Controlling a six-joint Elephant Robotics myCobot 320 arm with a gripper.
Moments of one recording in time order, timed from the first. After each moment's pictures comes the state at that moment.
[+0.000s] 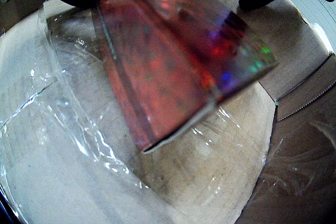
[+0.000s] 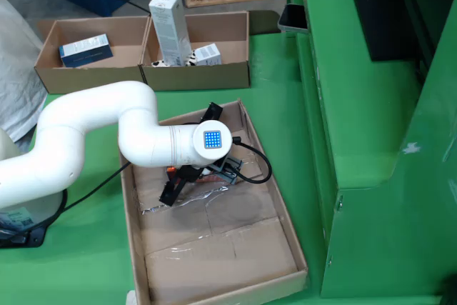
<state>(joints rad) 0.13 -1.39 -0.02 -0.33 2.21 0.52</state>
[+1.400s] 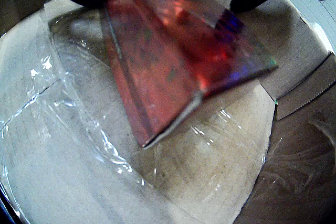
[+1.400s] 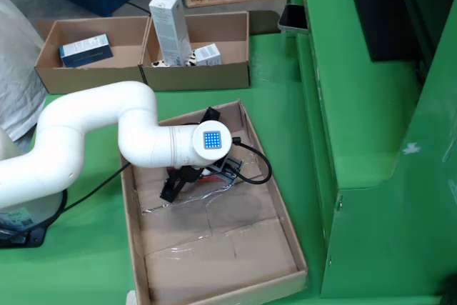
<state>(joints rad) 0.13 -1.39 -0.02 -0.33 2.21 0.52</state>
